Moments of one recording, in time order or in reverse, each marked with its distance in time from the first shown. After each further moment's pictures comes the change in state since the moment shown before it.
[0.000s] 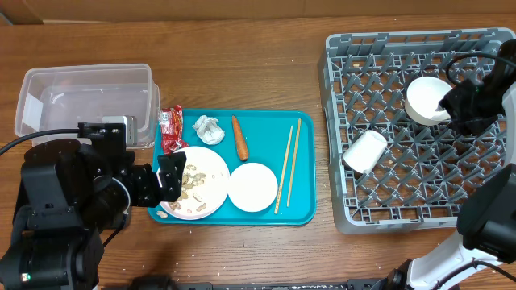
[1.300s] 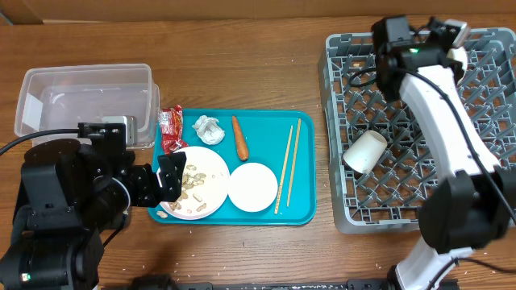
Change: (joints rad) left arm 0.000 0.000 0.000 0.000 0.000 0.000; right arm 0.537 0.015 0.052 0.037 1.366 0.046
